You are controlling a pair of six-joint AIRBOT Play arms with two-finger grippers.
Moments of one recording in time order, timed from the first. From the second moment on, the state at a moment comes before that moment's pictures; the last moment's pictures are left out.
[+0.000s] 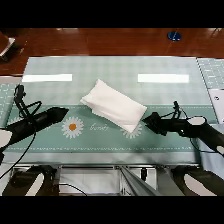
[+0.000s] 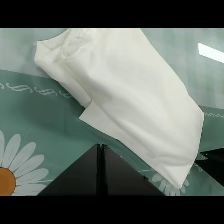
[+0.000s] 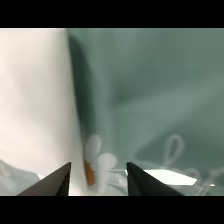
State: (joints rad) left arm -0.03 -0.52 0.38 0.78 -0.74 -1.41; right arm 0.04 -1.12 0.37 -0.46 0.76 1.37
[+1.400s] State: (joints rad) left arm -0.03 -0.52 0.38 0.78 -0.74 -1.41; right arm -0.08 -1.35 1.76 -1.06 1.49 1.54
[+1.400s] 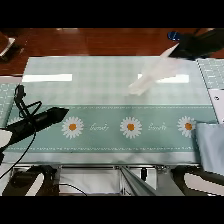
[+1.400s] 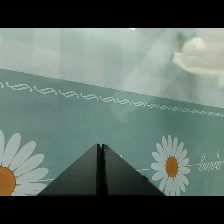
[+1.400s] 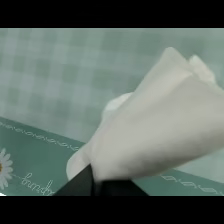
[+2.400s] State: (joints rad) left arm -0.03 -0.52 0.38 0.78 -0.74 -1.41; right arm -0.94 -0.93 1.56 -1.46 1.85 1.61
